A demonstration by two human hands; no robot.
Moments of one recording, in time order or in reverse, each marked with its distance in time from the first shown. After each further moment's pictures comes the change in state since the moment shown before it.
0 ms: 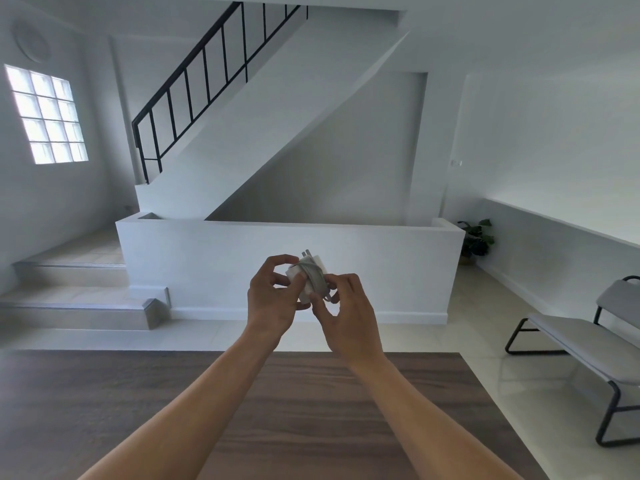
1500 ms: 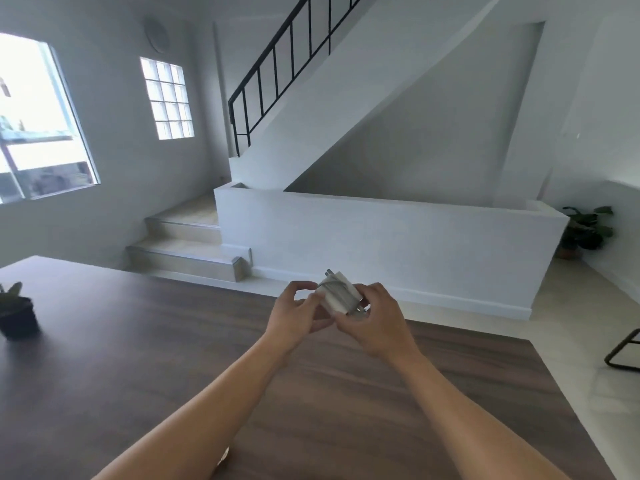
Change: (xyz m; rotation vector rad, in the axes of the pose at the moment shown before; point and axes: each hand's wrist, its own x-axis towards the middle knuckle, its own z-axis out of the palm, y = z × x) left_hand -0.100 -0.004 -0.070 -0.143 0.047 -0.403; right_hand -0.064 -0.011 0.008 0.165 -0.351 0.055
